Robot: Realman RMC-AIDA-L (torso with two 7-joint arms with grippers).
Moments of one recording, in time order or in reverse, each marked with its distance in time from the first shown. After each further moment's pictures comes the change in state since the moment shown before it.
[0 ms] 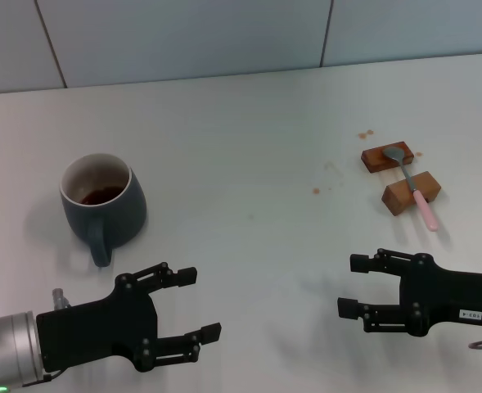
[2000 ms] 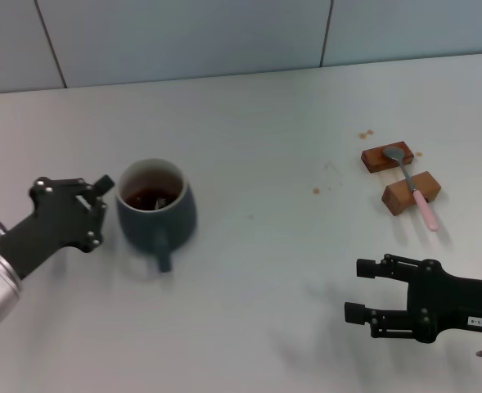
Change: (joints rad) left arm -0.055 -0.098 -0.554 -0.166 -0.034 -0.239 0.880; right arm -0.024 -0.002 0.011 0.001 0.005 -0.025 0.003
